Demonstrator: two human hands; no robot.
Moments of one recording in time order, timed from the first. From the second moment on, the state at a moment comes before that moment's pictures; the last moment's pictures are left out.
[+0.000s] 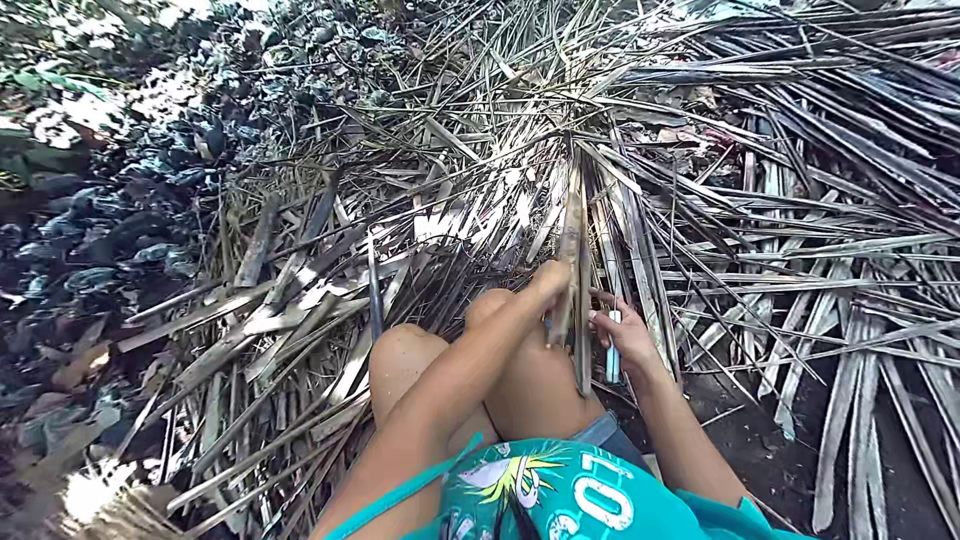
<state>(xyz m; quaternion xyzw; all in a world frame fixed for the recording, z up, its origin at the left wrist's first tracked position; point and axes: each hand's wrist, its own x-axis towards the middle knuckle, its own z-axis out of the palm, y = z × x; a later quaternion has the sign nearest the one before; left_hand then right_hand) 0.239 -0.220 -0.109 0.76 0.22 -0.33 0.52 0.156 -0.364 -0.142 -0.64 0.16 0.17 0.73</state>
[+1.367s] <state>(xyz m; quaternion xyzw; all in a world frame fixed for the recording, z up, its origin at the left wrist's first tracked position) 0.115 0.130 0.088 0.71 0.26 0.42 0.50 0.220 -0.054 -0.105 -0.86 -0.34 0.34 0.19</state>
